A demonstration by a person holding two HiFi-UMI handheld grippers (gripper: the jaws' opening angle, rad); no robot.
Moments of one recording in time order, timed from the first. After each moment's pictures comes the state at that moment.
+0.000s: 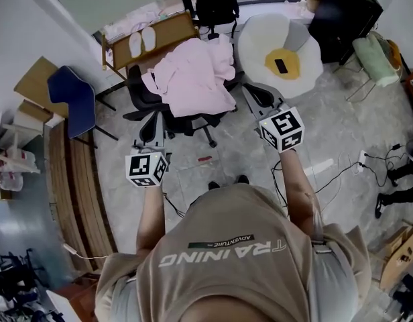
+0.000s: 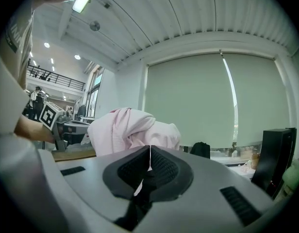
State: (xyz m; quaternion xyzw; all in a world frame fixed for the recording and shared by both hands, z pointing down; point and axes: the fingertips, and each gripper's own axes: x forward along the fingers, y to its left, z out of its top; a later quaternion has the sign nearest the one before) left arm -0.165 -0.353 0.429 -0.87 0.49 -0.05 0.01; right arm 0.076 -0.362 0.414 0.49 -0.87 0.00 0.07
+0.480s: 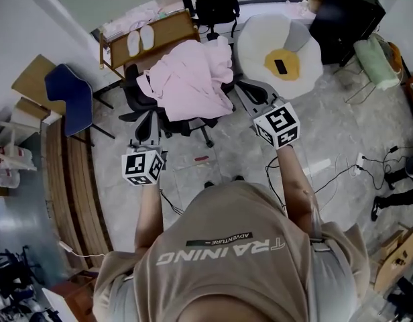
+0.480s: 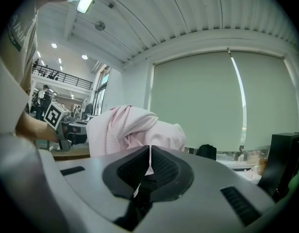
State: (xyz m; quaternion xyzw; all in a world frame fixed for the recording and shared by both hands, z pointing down) left arm -0.170 -0.373 0.437 -0.86 0.51 -0.05 0.00; right arm 0.065 -0.387 0.413 0.45 -0.89 -0.02 0.07
